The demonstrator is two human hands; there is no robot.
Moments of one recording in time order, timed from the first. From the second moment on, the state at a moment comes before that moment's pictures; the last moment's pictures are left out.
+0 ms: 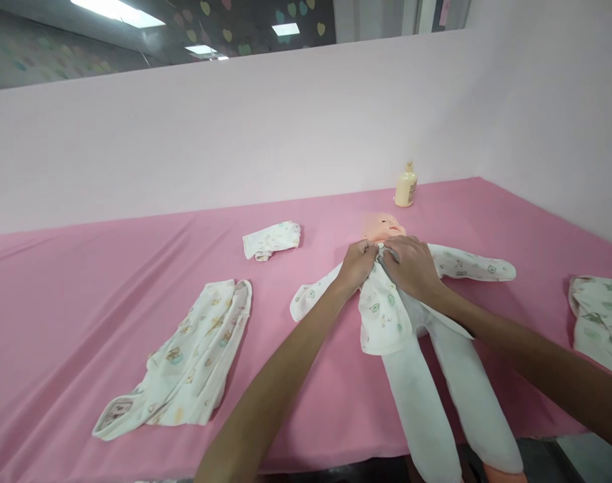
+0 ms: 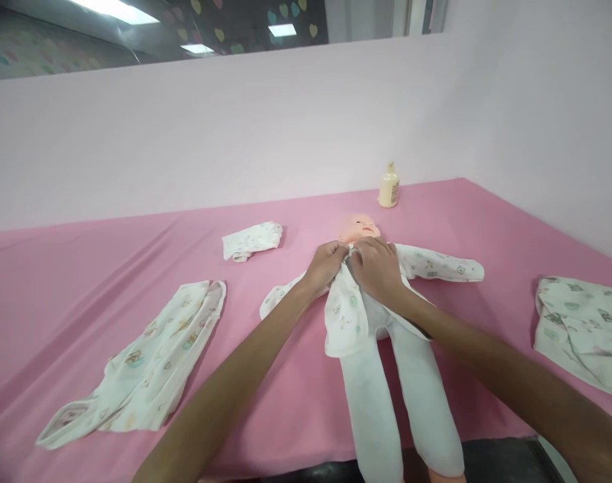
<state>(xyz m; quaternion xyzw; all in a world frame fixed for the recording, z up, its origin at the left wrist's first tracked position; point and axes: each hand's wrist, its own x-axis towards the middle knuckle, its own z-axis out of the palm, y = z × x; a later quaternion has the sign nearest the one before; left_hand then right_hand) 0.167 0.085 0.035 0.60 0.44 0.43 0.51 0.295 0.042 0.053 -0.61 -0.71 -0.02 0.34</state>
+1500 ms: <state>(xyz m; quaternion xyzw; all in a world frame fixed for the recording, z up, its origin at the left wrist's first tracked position) 0.144 0.011 0.080 0.79 0.59 0.16 0.08 0.326 0.003 0.067 -0.60 -0.64 0.16 0.44</state>
